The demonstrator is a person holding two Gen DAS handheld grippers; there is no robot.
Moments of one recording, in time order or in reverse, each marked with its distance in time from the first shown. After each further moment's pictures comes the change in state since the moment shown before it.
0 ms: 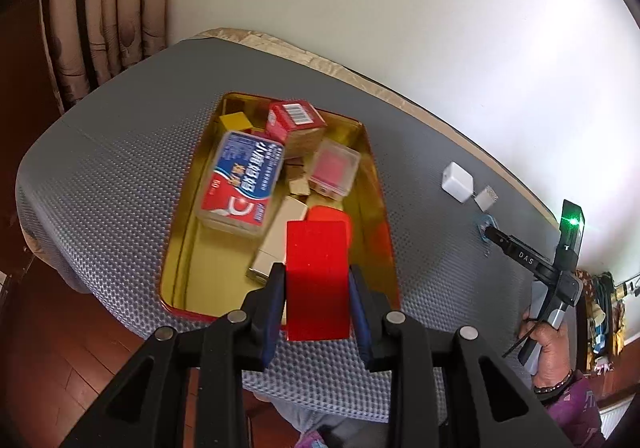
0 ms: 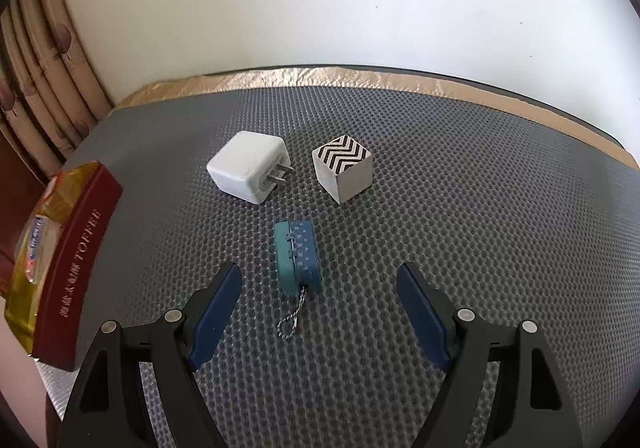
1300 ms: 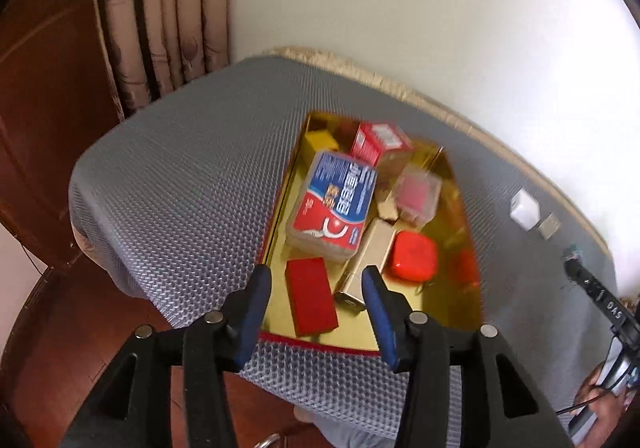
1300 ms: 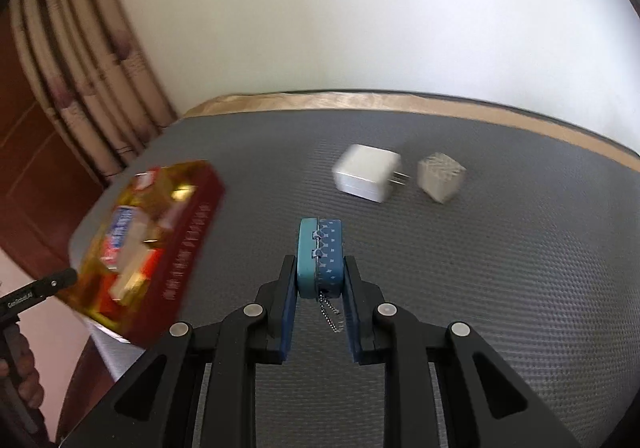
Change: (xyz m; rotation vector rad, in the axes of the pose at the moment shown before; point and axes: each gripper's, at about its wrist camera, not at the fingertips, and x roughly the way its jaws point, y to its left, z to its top) left arm -0.003 0.038 -0.004 -0.047 -0.111 0.205; right arm -0.076 0.071 -0.020 -0.043 -0.085 0.174
